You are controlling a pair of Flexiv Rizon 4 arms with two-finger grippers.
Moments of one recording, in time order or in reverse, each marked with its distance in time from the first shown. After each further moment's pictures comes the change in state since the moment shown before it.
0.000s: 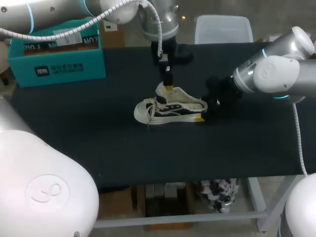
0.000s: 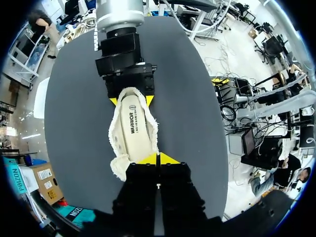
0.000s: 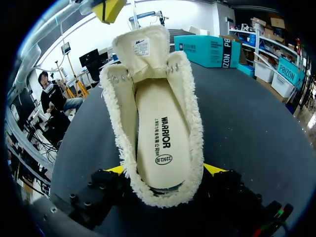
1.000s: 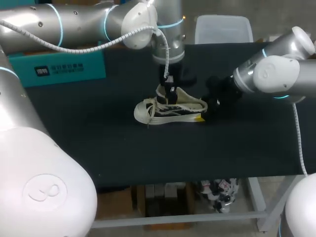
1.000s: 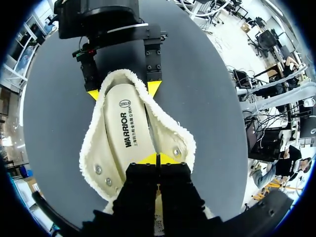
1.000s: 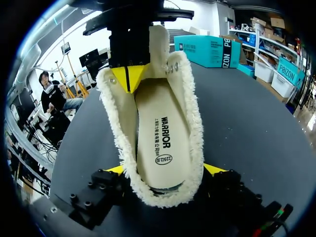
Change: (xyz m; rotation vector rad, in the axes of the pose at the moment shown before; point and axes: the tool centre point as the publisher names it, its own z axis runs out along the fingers) left arm -0.021 0.001 0.101 -0.025 0.085 0.075; right arm 0.000 0.000 0.000 0.000 0.000 0.000
